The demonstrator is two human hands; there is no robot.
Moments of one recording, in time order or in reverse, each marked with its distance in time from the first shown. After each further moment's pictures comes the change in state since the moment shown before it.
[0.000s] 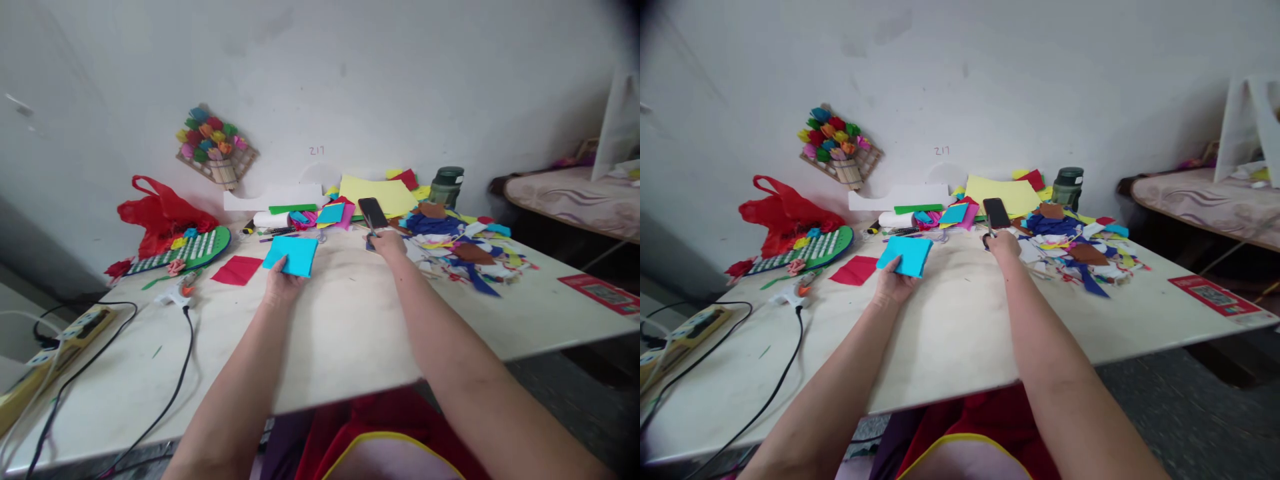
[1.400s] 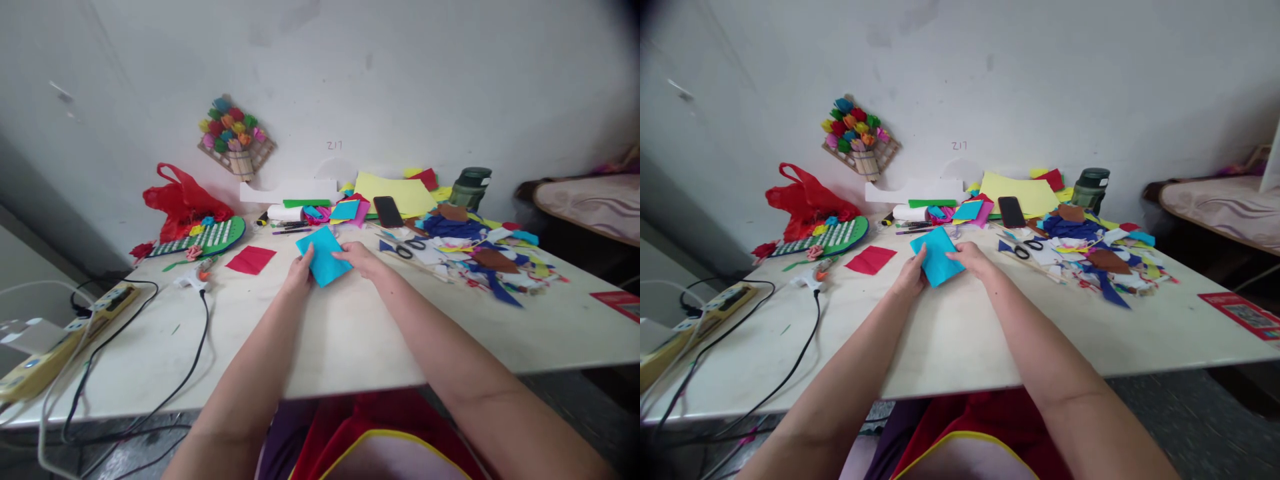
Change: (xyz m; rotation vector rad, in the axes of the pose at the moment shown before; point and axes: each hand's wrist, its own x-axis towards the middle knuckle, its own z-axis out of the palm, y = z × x) left_hand 0.001 -0.018 0.007 0.325 -0.057 0.097; right_hand -0.064 -0.057 0.053 0.939 -0.700 -0.257
